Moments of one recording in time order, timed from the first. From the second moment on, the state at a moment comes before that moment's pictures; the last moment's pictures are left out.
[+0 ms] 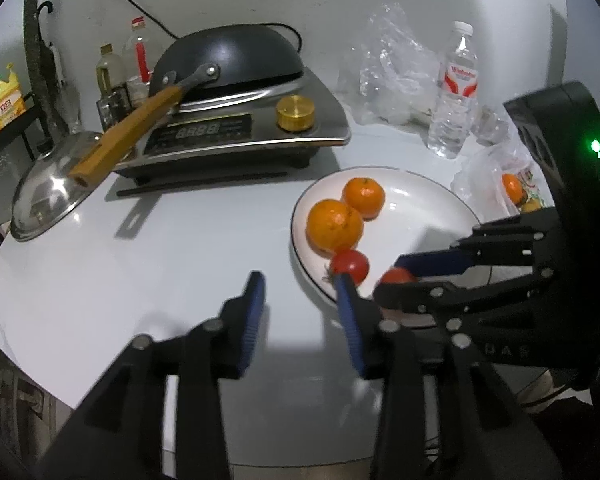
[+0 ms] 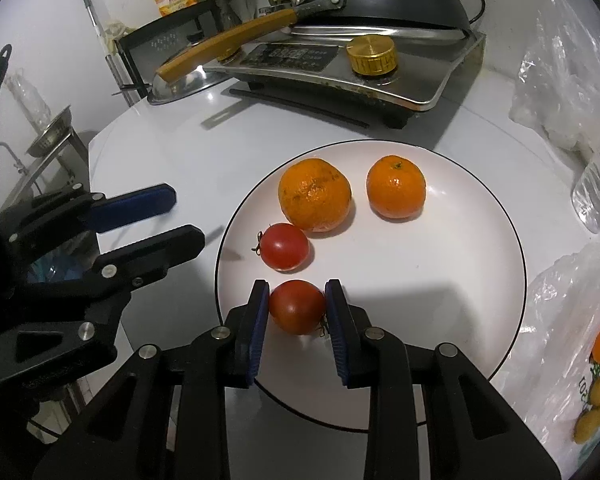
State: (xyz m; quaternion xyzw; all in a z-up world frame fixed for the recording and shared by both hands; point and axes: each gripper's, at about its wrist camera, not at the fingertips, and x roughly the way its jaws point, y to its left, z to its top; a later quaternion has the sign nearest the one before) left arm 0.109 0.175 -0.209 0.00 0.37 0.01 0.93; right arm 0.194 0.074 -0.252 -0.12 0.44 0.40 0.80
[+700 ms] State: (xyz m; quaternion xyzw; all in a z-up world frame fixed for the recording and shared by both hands) left arm 0.105 0.119 -0.179 0.01 0.35 0.01 0.94; right arm 0.178 -0.012 -0.202 -0.11 0.38 0.37 0.84
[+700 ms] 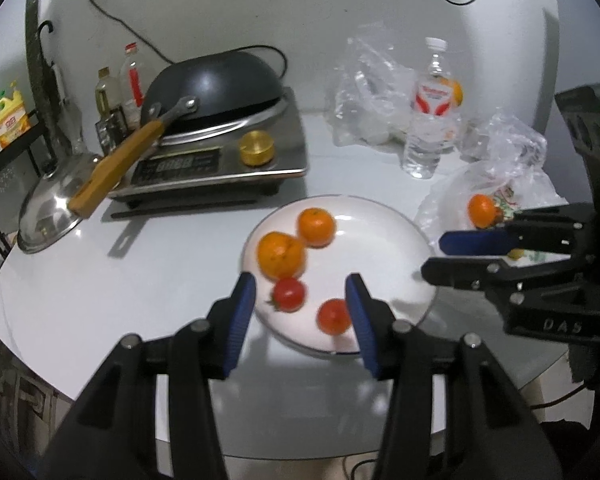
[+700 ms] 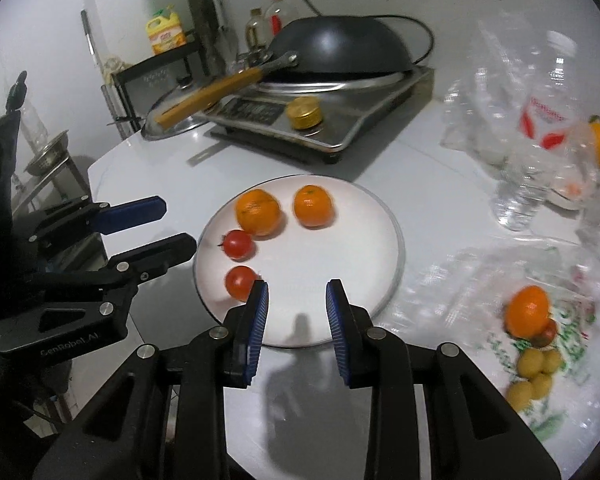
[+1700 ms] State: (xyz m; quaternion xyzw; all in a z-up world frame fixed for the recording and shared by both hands) left arm 0.133 -0.017 -0.170 0.06 0.36 -0.07 0.93; right arm 0.182 -0.161 -0.195 -0.05 0.36 0.31 0.88
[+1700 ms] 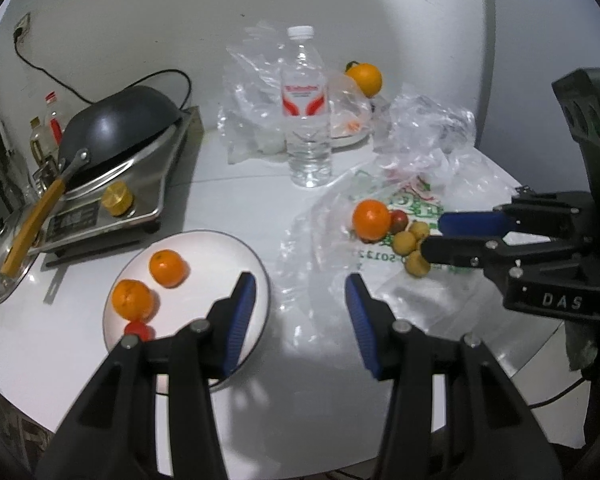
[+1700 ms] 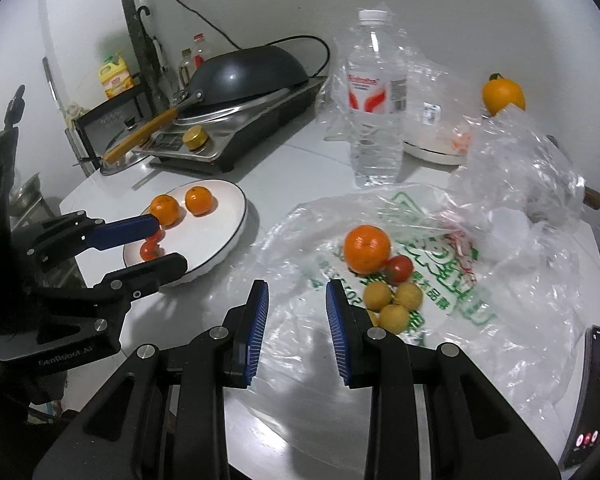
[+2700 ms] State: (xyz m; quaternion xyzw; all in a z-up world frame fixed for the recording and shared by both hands) left arm 0.164 -0.097 -0.190 0.09 0.39 -0.11 0.91; right arm 0.206 -0.243 -0.209 -0.03 0.37 0.26 0.89
